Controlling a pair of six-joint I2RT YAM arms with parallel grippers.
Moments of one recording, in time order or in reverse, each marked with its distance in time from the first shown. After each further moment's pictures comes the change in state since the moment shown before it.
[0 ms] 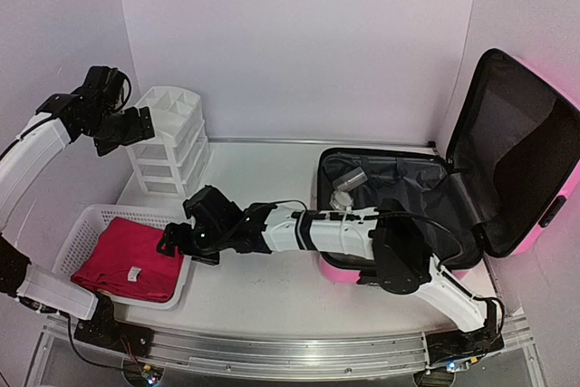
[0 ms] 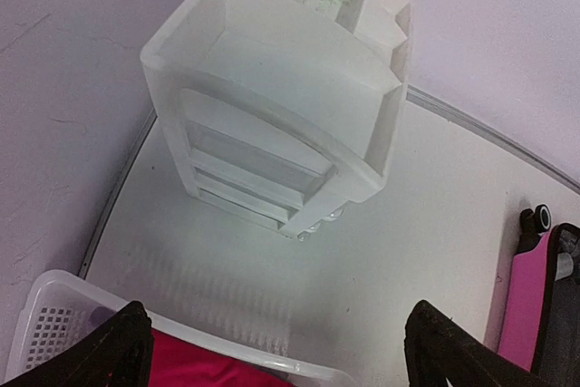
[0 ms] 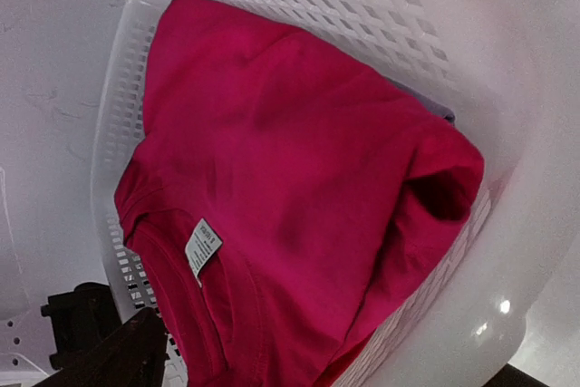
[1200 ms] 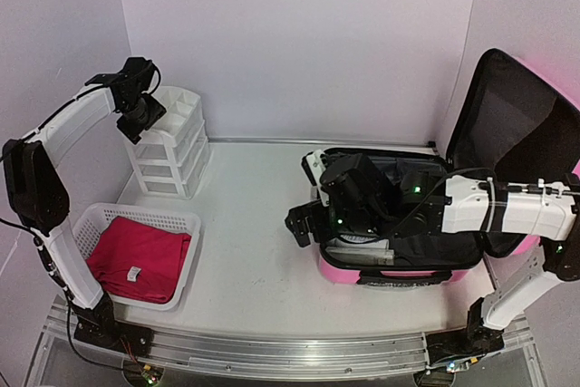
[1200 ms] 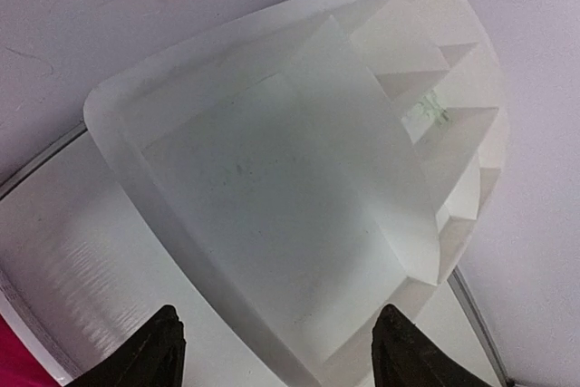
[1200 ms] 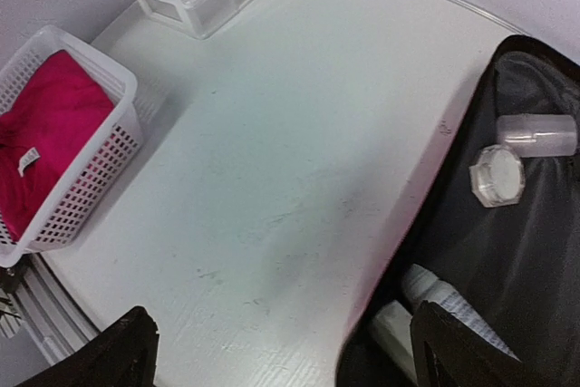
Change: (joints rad) left arm 0.067 0.425 0.323 0.000 -0.072 -0.541; right arm -0.045 -1.024 -0.955 -0.193 0.577 -0.522
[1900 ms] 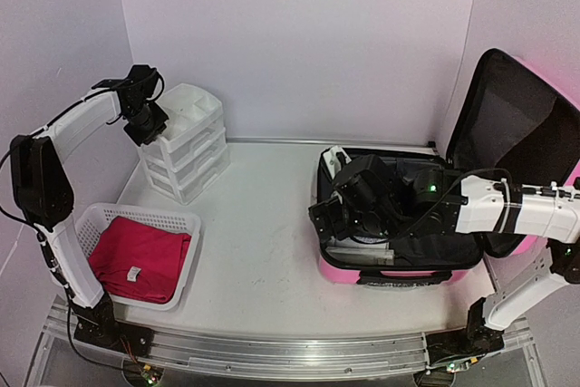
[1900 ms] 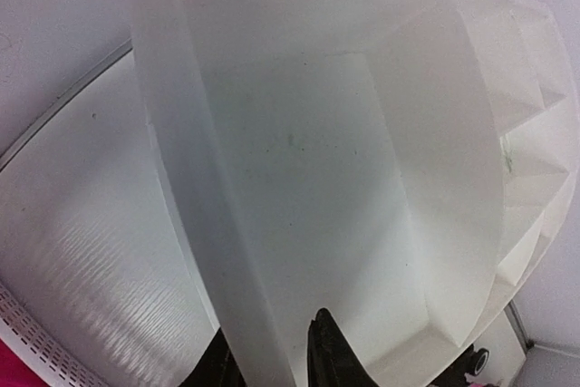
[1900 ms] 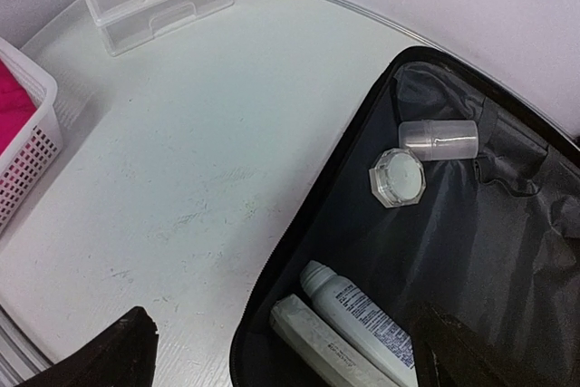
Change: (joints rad) left arm 0.006 0.054 -0.018 0.008 0.109 0.059; right arm 0.000 -0.074 -0.028 -0.108 0.203 -0.070
